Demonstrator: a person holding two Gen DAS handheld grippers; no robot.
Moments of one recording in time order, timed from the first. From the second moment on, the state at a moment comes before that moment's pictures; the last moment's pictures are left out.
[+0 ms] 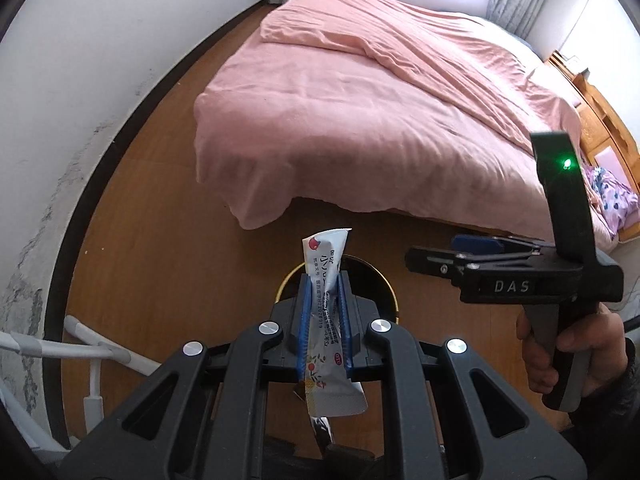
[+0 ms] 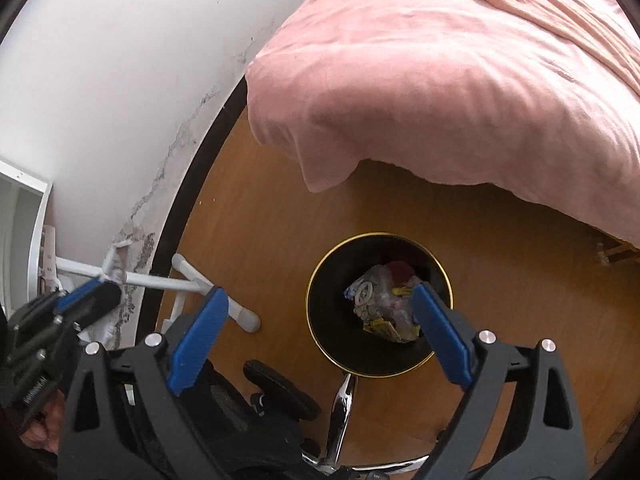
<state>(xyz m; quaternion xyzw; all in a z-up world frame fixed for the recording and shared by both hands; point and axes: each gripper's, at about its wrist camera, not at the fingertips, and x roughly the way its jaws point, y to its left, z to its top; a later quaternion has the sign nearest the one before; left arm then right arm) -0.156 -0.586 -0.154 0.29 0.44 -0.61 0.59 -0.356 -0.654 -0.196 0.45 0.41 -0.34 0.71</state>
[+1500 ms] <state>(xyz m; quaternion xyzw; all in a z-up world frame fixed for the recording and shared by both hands) 0.059 -0.270 0.007 0.13 0.36 -0.29 0.88 -0.027 -0.469 0.017 0.17 0.37 -0.09 0.91</state>
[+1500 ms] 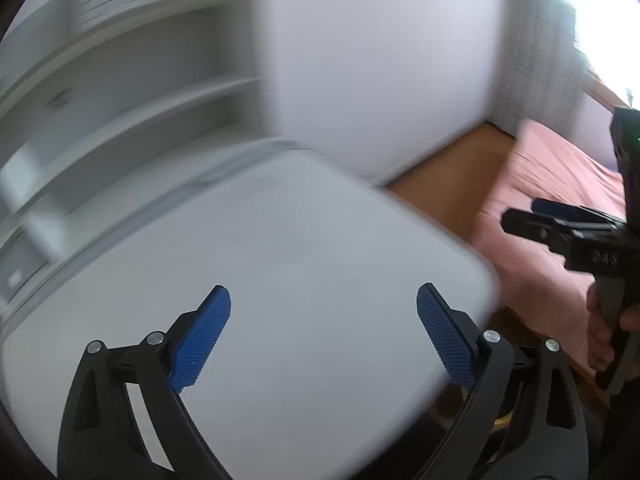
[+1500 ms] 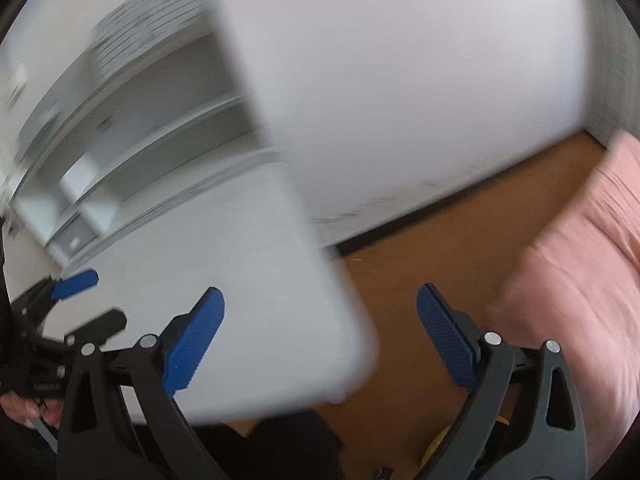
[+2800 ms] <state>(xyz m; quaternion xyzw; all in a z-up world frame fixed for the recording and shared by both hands) 0.136 -0.116 0.000 0.06 0.39 -0.16 0.91 0.100 -0.305 0.015 0.10 0.42 0.02 0.90</state>
